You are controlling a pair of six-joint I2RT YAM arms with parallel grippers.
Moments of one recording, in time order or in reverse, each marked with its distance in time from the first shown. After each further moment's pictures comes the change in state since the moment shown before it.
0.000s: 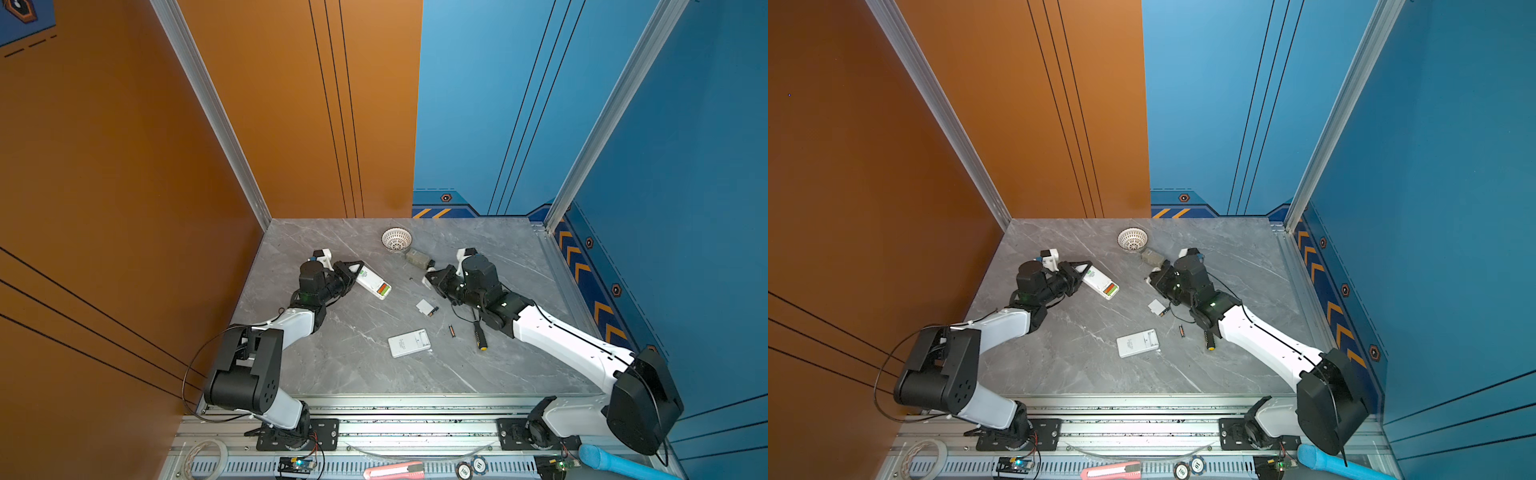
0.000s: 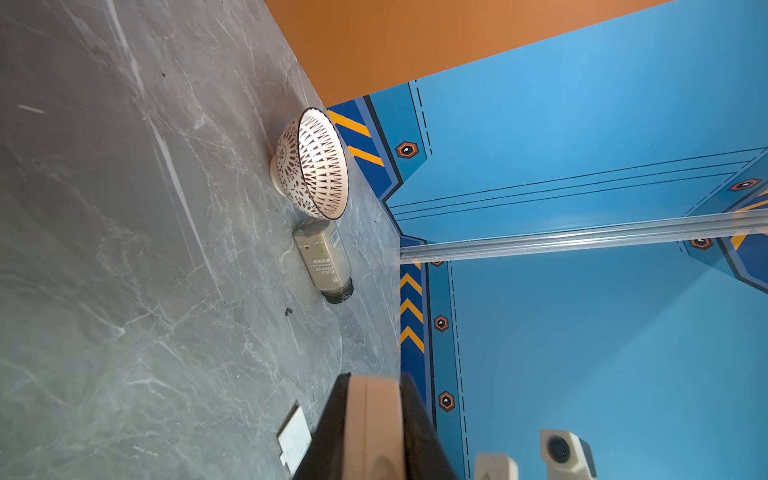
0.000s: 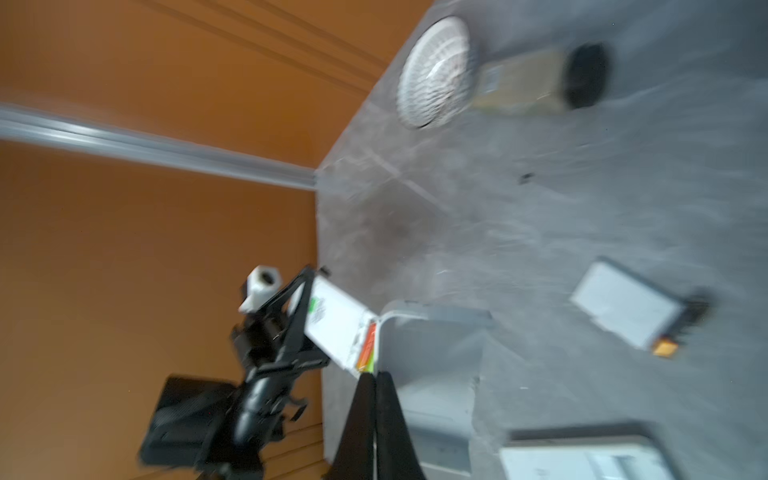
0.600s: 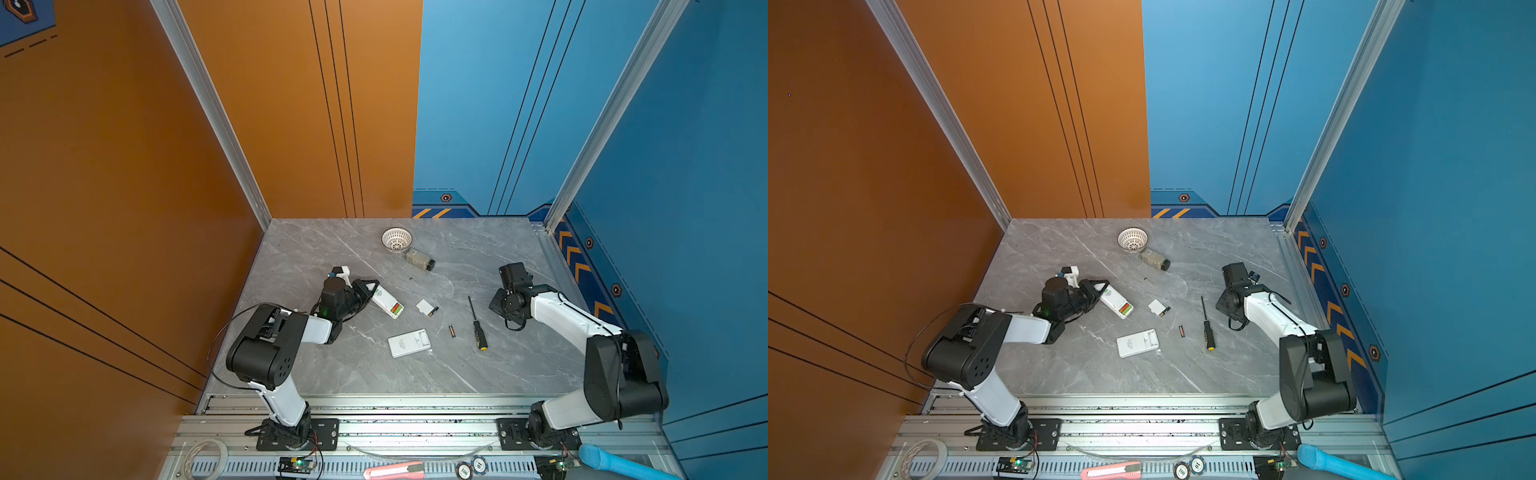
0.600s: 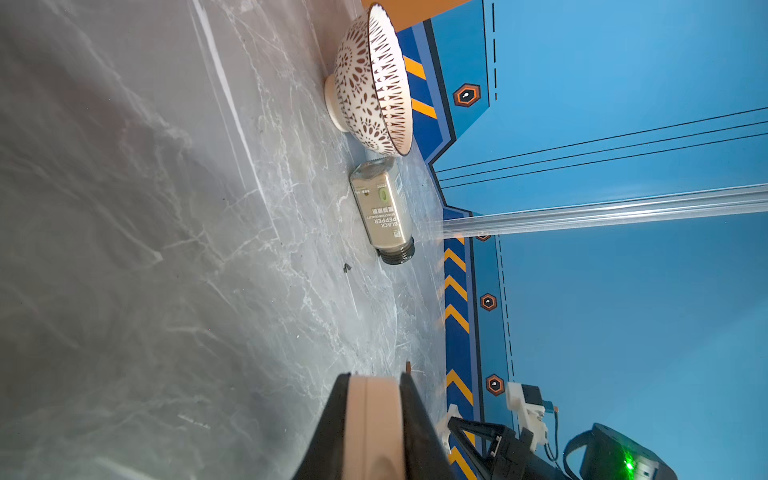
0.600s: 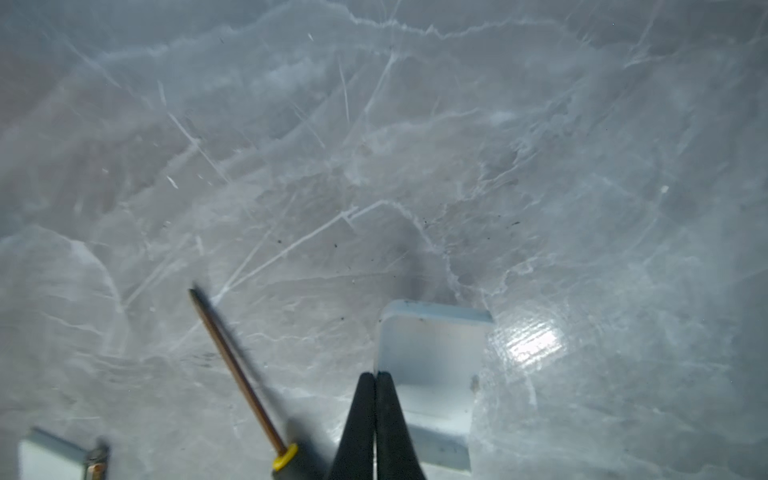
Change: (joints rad) left arm -0.140 0.178 -0.107 0.206 -0.144 0.015; right arm -0.438 0.192 -0.072 -0.415 0.181 -0.461
